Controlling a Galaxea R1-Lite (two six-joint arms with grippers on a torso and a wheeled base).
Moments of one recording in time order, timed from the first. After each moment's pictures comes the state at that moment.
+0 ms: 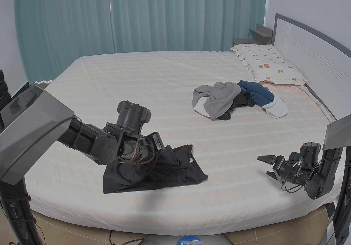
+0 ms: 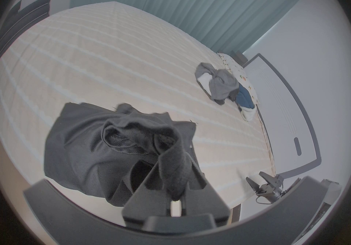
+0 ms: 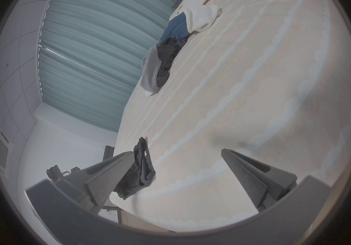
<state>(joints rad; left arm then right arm) -0.50 2.12 -1.15 -0.25 0.01 -0.76 0.01 2.27 -0.33 -1.44 0.41 0.83</state>
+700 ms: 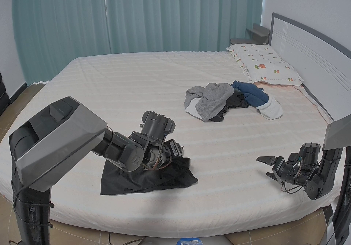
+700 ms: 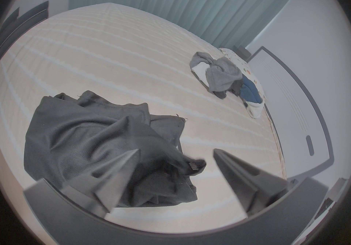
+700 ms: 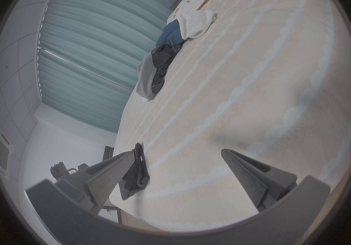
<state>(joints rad) -0.58 2.28 -1.29 -0.23 0.13 -0.80 0.01 2.27 -0.33 -1.44 0.41 0.83</state>
